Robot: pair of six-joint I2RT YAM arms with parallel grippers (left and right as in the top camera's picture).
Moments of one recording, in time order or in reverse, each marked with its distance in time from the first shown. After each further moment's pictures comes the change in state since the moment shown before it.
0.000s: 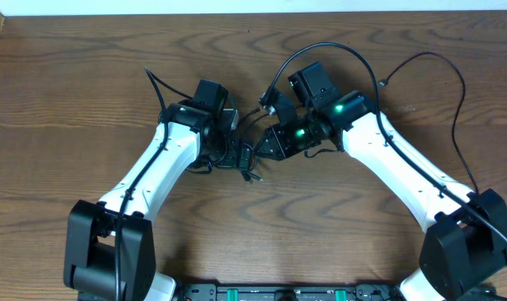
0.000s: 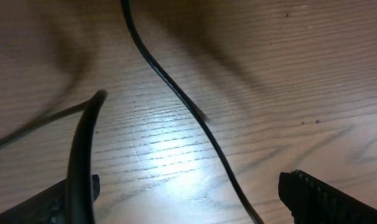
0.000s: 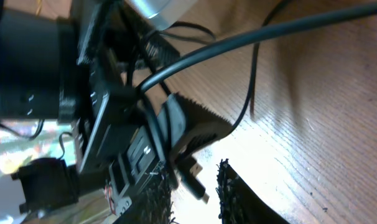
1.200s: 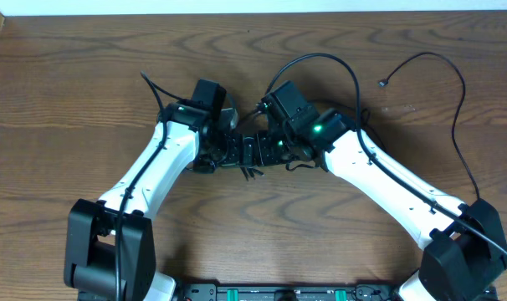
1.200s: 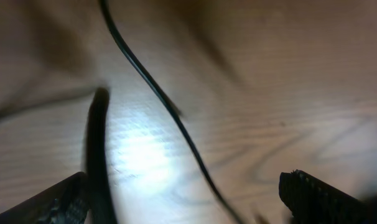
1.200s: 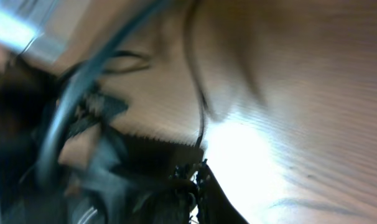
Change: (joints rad) left arm 0.007 0.002 0.000 -0.007 0.101 -0.100; right arm 0.136 -0.025 -0.026 0.030 0.415 0.388
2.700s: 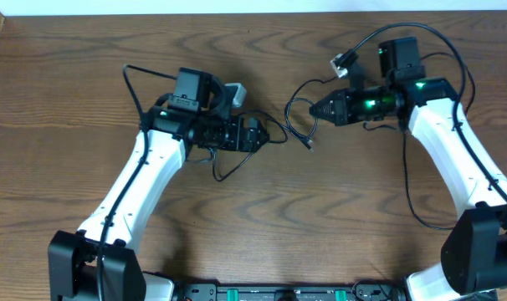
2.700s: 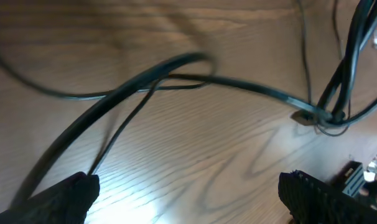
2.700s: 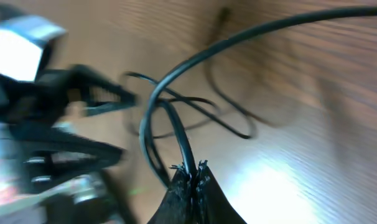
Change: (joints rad) left arm 0.028 -0.114 0.005 0.209 0.209 0.126; right arm -0.526 -0.025 -0.013 0.023 -0.676 -0.508
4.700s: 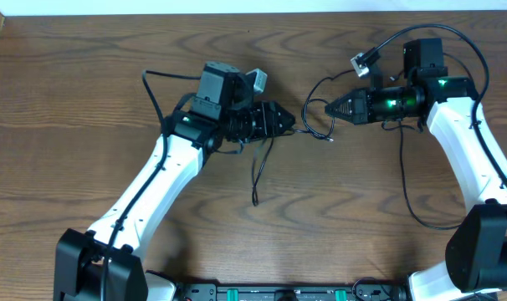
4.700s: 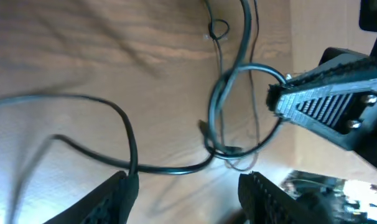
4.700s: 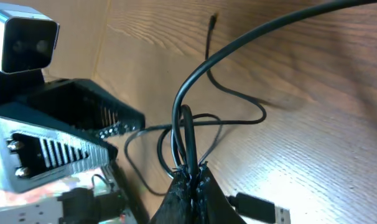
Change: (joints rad) left arm -0.121 0.000 0.000 0.267 0.094 -0.451; right arm -0.095 0.000 0.000 -0.084 -0.030 -0.077
